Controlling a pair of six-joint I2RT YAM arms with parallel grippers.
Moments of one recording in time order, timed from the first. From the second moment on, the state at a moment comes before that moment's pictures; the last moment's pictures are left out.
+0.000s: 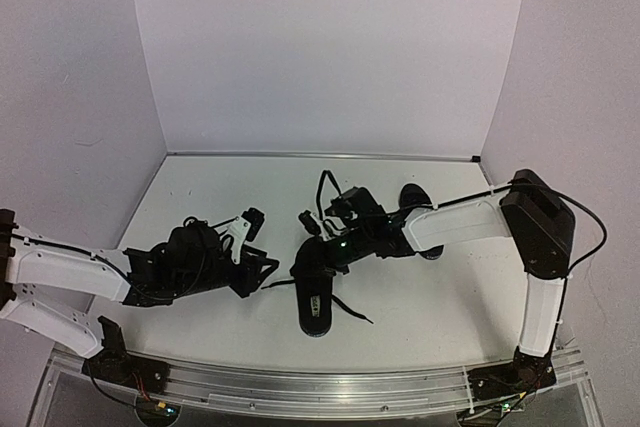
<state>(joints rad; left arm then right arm) -1.04 1.23 0.51 0.27 -0.15 -0.26 0.91 1.97 1.22 0.02 -0.57 0.70</state>
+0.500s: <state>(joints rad) -1.02 1.23 0.50 0.28 -0.15 -0.26 0.91 1.93 1.28 -0.05 -0.59 0.67</state>
